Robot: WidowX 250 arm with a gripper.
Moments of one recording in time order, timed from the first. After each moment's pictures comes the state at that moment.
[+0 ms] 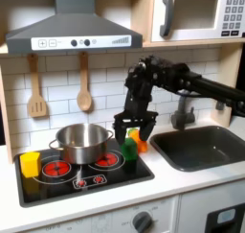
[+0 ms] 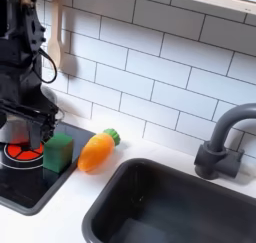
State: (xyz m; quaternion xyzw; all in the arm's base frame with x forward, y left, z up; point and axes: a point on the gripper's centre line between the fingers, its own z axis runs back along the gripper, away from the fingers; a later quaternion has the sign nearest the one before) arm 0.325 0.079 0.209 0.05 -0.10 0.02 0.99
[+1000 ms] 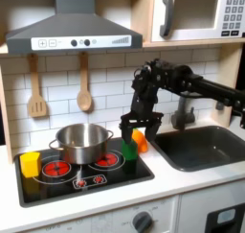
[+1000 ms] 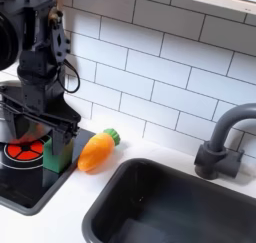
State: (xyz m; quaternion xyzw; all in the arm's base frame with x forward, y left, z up) arm 0.338 0.056 0.198 0.04 -0.11 0.01 0.99
